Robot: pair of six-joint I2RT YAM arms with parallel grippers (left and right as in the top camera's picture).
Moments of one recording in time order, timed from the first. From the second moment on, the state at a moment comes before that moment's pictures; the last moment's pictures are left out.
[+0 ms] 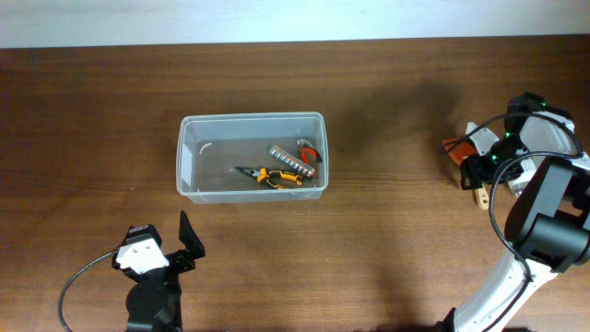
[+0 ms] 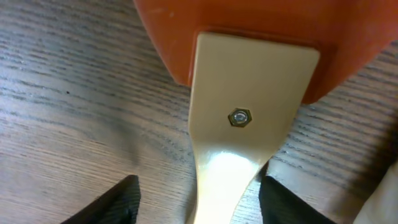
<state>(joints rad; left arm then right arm) -0.13 0.02 0.10 -0.29 -0.33 -0.22 -0.40 2.14 1.55 -1.07 -0.04 -0.64</state>
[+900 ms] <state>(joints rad) -0.13 0.02 0.10 -0.29 -0.33 -0.22 -0.40 2.14 1.55 -1.07 -0.04 -0.55</state>
